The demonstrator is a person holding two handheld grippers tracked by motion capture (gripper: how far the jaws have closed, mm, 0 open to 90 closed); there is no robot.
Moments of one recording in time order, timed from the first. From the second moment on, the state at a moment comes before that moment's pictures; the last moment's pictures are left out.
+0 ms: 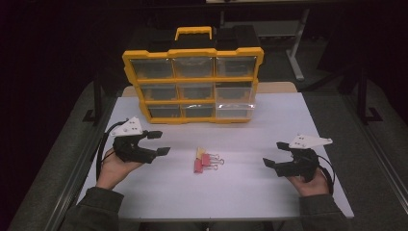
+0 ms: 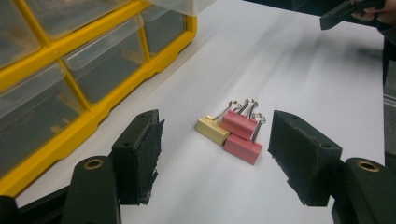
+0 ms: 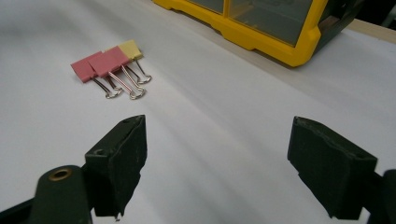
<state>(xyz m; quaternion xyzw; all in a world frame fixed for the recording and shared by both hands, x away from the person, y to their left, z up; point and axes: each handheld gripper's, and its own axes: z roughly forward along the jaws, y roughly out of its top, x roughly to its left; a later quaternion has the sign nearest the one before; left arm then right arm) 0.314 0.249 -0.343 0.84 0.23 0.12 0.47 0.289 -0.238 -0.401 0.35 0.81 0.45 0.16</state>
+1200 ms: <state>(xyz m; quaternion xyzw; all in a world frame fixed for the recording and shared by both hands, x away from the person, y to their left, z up) 0.298 0.289 -0.391 0.81 0.32 0.14 0.47 0.297 -0.229 -0.410 0.35 0.82 0.42 0.14</state>
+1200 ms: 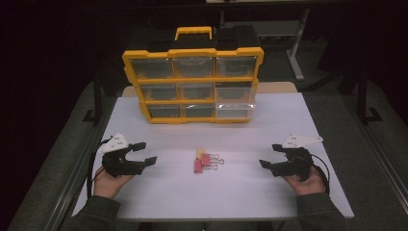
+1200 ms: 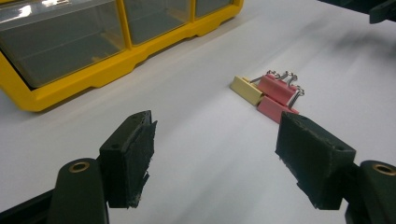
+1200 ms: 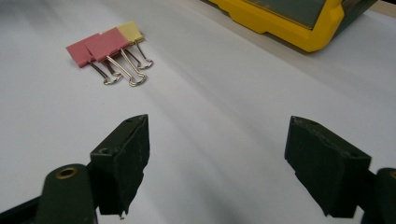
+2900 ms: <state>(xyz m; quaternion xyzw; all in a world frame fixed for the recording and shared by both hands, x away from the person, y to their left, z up) 0.302 0.285 -0.399 0.82 0.31 0.14 0.46 0.362 -0.072 -0.418 0.16 0.92 0.36 0.02</state>
